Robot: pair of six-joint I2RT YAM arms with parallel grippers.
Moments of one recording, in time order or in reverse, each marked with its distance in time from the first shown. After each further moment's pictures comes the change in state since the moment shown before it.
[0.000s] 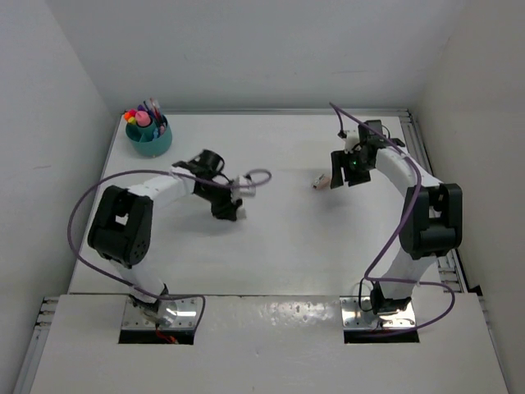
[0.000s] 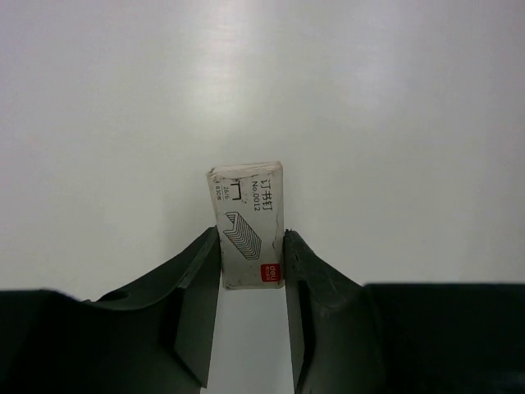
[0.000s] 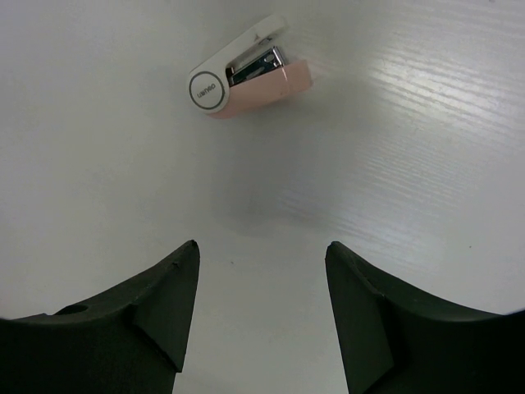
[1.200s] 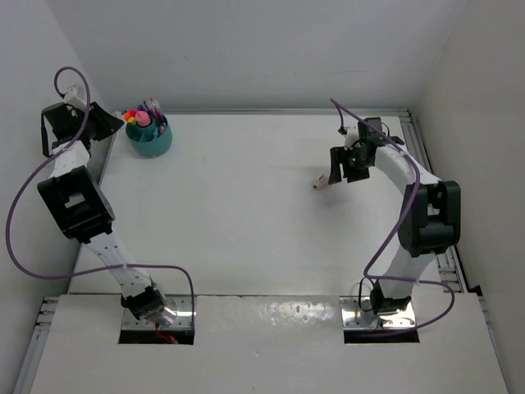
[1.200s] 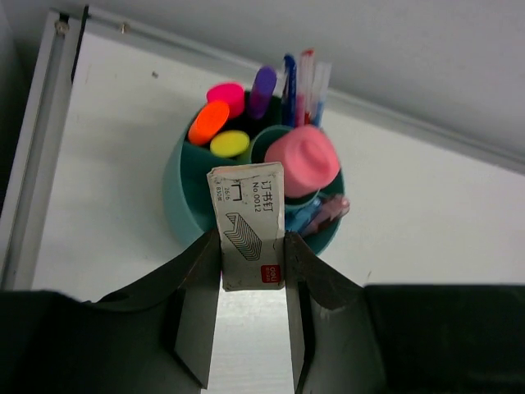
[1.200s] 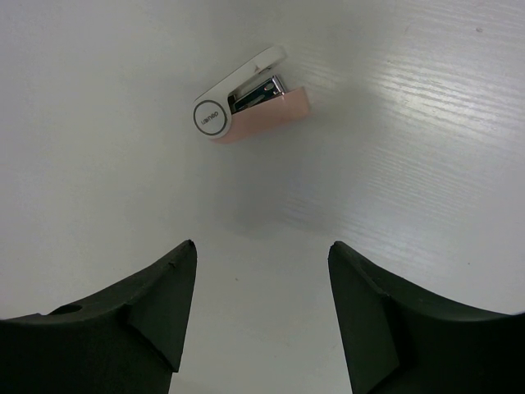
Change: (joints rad) left arm 0.948 0.315 0.592 0.571 0.003 -1.247; right arm 0.003 0.031 0.037 0.028 -0.007 0.030
